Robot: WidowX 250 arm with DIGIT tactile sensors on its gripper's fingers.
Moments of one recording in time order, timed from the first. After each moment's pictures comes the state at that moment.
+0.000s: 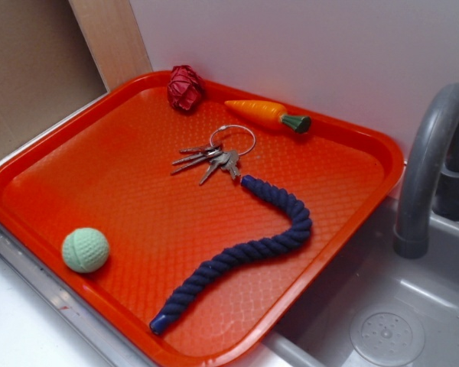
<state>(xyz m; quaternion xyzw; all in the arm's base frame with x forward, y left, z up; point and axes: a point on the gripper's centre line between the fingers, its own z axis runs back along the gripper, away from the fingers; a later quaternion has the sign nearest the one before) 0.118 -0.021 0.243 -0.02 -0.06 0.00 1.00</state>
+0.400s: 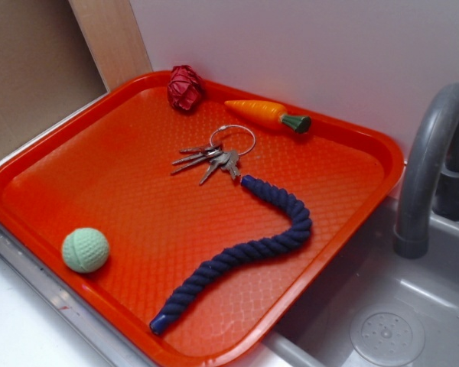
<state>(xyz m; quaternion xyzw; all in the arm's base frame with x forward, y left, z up) 0.117 -0.021 0.239 -0.02 -0.05 0.00 1.00</state>
